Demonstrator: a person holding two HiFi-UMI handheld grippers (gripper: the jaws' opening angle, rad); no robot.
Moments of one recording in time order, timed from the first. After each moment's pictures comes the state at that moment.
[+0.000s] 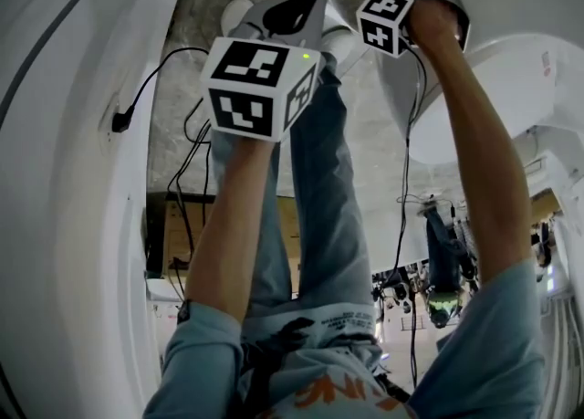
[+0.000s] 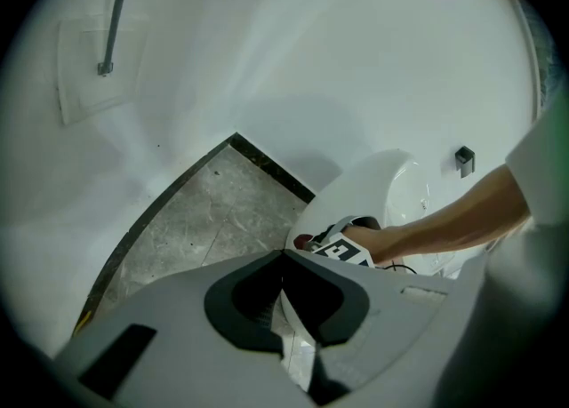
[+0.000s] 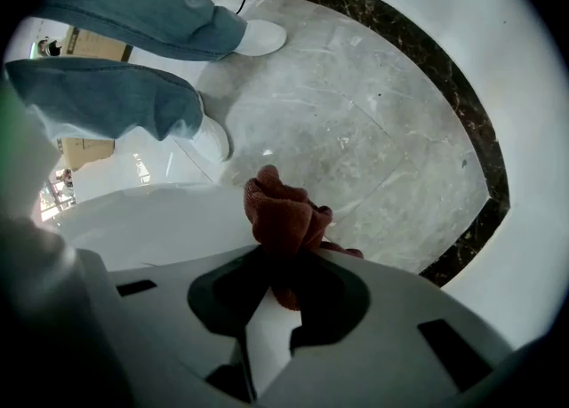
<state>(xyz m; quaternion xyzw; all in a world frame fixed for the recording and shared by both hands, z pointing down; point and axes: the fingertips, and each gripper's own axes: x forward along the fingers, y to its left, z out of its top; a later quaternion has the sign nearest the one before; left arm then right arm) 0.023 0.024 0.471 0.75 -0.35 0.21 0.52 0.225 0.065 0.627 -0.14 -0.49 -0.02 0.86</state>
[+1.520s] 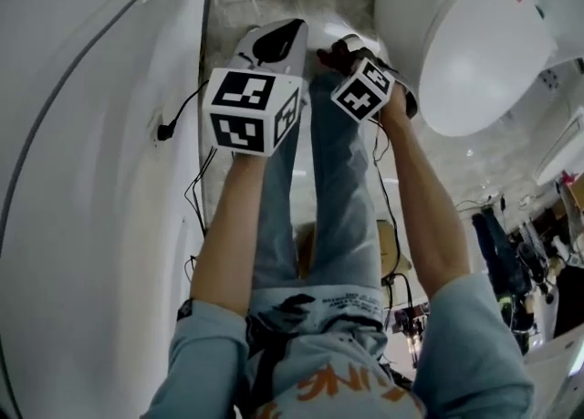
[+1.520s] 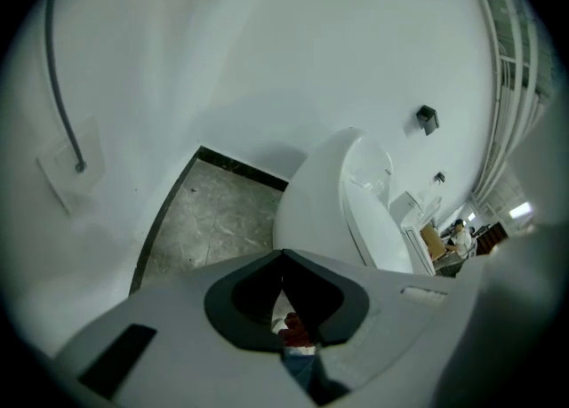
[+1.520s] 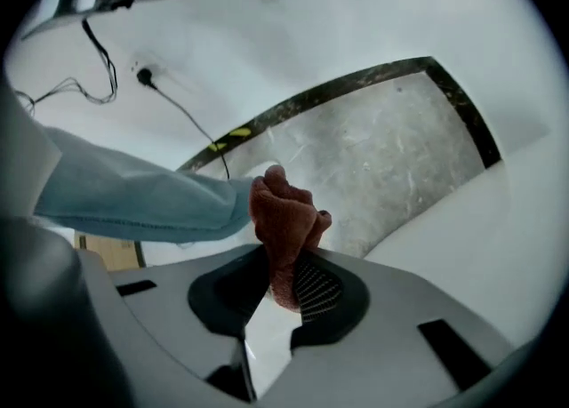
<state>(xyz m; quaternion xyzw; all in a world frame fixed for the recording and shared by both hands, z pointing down) 0.028 0.051 0.391 0.82 -0.28 0.27 0.42 0.098 0.226 0.543 0.18 -0.65 0.39 0.63</state>
